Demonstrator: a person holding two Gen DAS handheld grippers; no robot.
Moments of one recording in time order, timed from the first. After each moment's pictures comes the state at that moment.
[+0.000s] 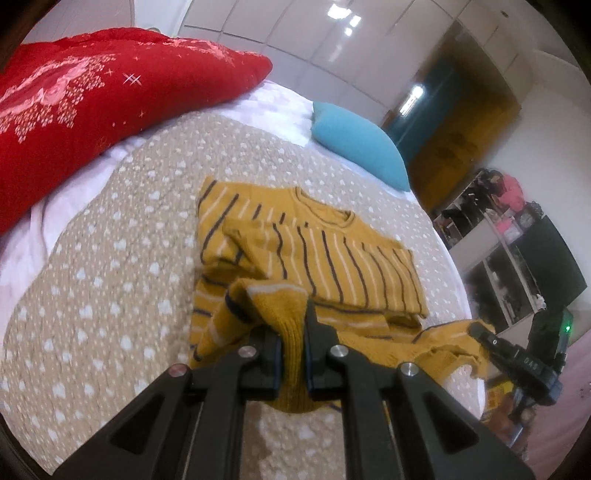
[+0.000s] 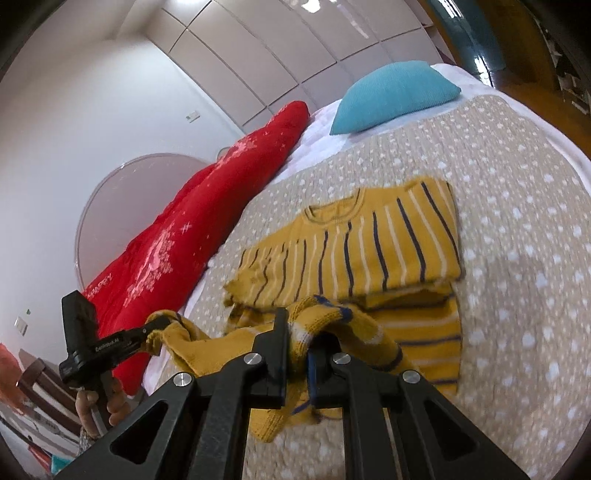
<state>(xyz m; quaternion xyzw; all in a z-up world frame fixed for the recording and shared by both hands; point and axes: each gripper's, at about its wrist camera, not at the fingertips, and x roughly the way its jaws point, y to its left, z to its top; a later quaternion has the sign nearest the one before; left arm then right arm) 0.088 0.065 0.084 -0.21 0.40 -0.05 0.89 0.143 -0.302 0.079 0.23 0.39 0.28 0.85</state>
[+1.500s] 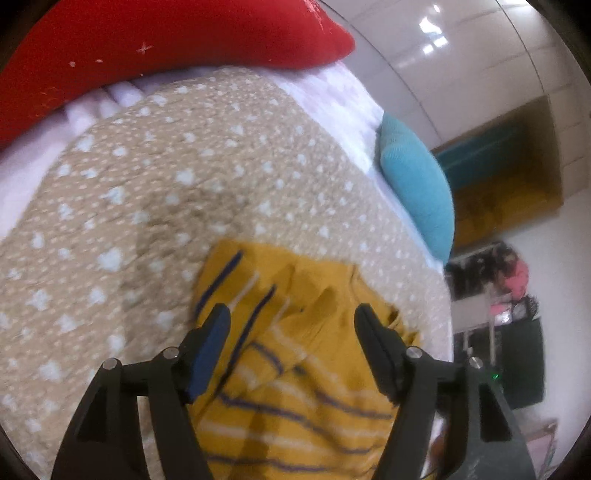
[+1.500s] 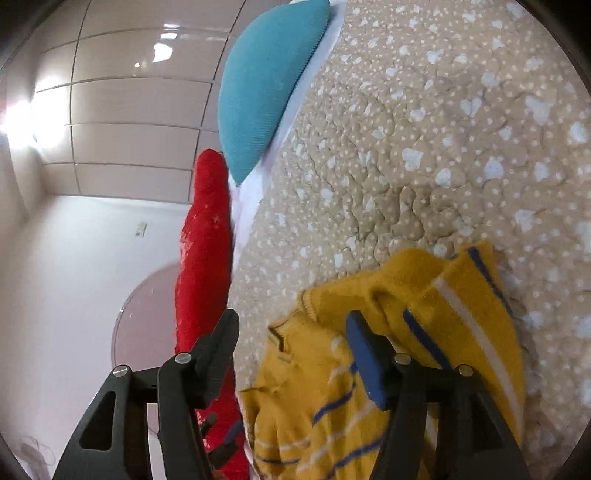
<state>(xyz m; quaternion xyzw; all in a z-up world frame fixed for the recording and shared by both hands) 0.273 0.152 0.014 -0.37 0.45 -0.02 0.81 0.389 -0.344 -0.034 0.52 0.44 0.18 0.71</state>
